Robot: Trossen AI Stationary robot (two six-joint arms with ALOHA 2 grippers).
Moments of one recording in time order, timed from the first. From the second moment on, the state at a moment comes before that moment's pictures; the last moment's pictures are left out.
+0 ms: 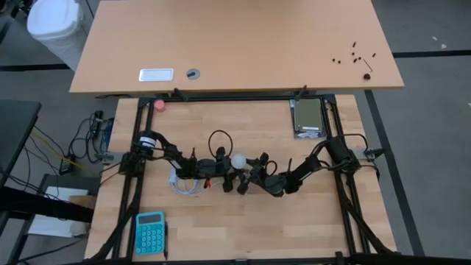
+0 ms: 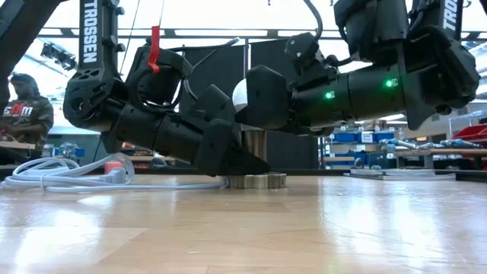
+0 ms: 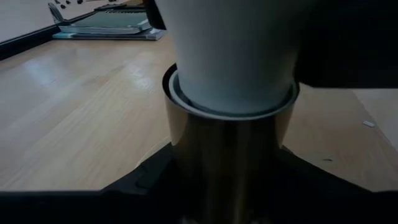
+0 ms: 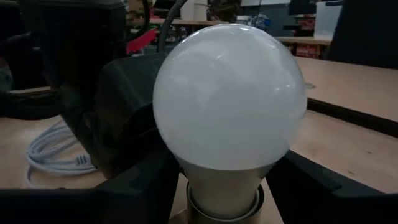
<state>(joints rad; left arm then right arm) -0.09 2.12 0.65 1.20 -0.32 -0.06 0.32 2.13 0.79 1.26 0.97 0.08</state>
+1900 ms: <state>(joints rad) -0.10 2.12 0.65 1.19 -0.26 -0.03 -0.01 2.12 0.58 1.52 -0.13 0.02</state>
